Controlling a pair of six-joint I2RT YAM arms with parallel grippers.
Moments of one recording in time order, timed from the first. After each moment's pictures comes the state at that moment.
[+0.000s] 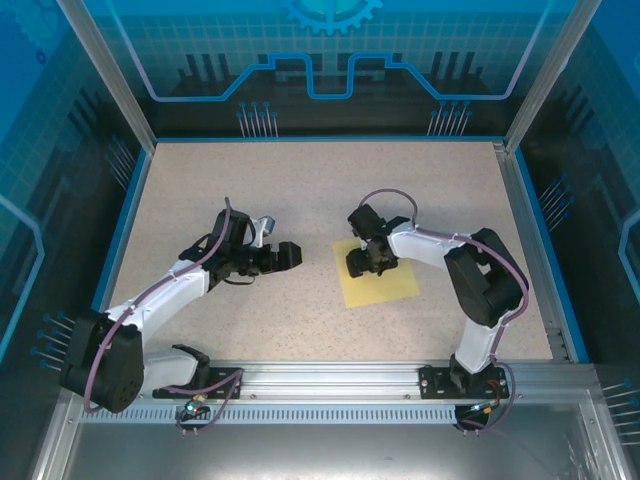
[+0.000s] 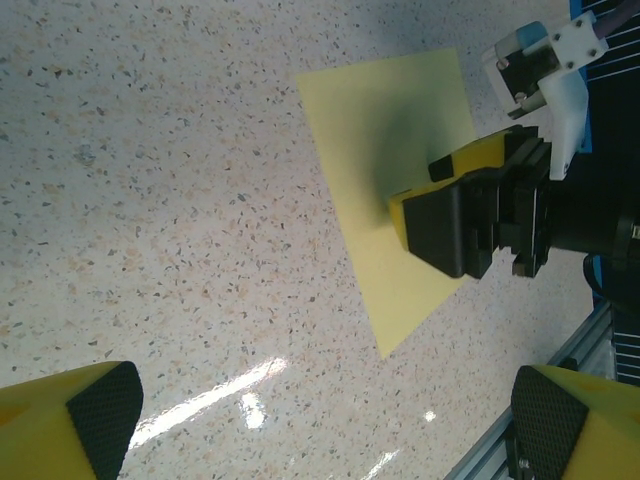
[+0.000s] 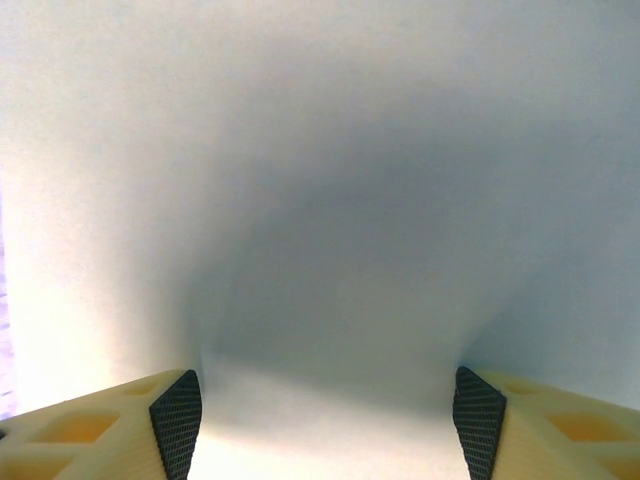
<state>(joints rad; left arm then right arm) -0.33 1.24 0.70 -0.31 0.53 -0.56 0.60 1.80 1.09 -0.61 0.05 0.34</state>
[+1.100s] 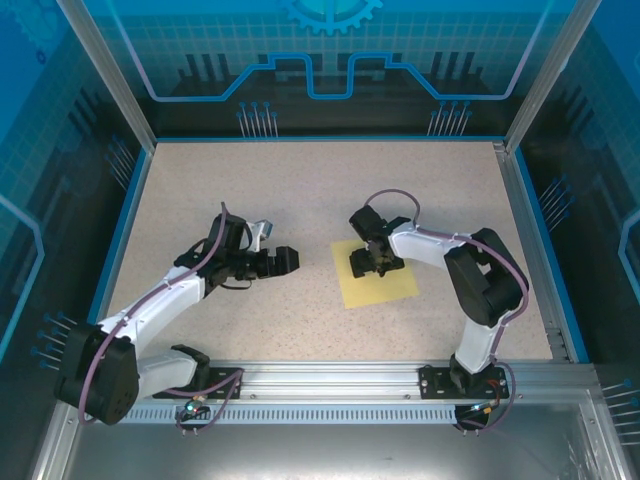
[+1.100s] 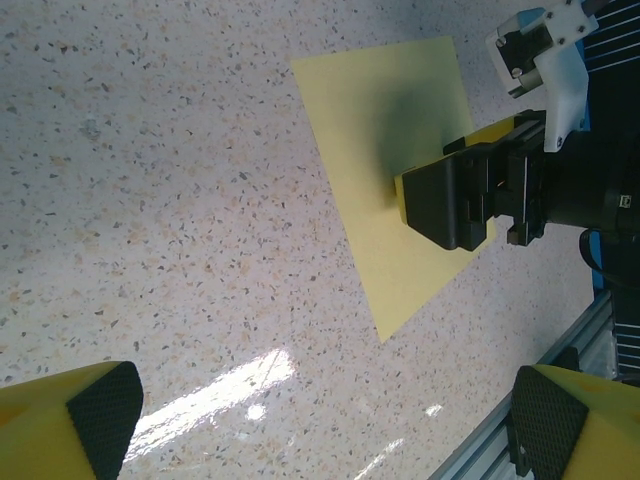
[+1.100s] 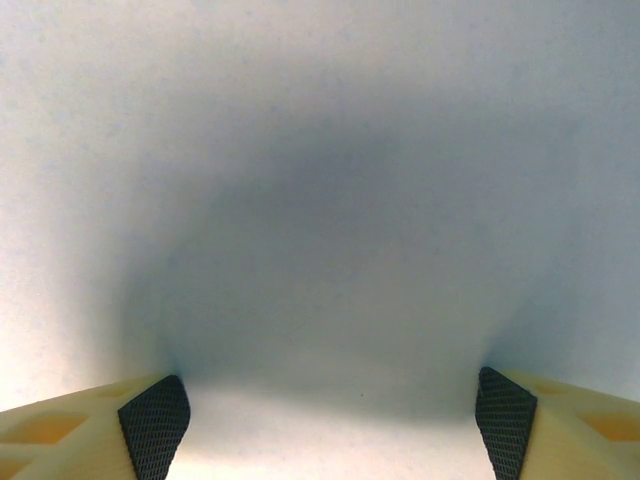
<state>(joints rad) -0.33 1.17 0.67 -0.35 0.53 -0.55 0.58 1.81 1.08 -0.63 0.12 0.38</state>
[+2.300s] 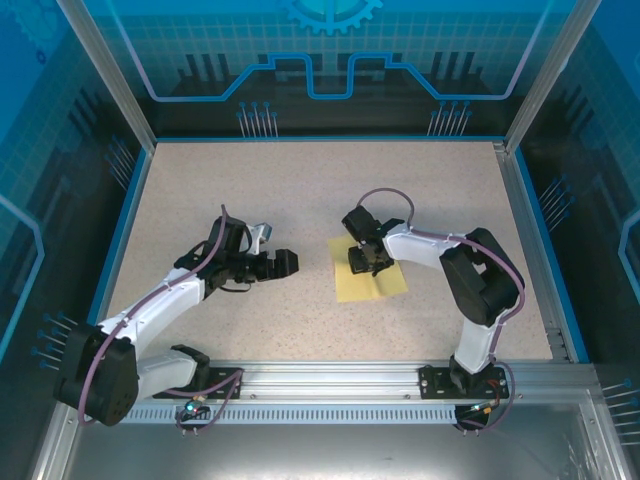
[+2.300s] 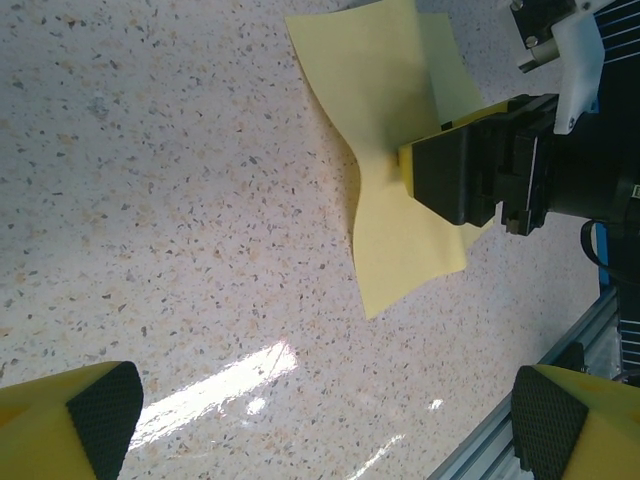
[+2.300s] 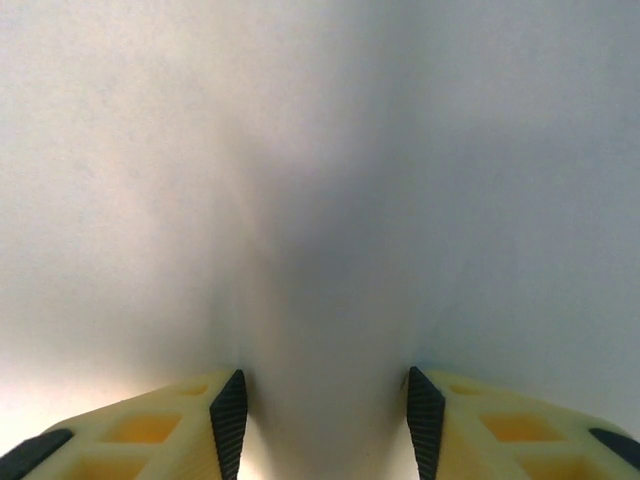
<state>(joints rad) -0.33 1.17 0.65 -0.35 0.53 -0.55 0.62 1.82 1.09 -0.57 0.14 0.42</state>
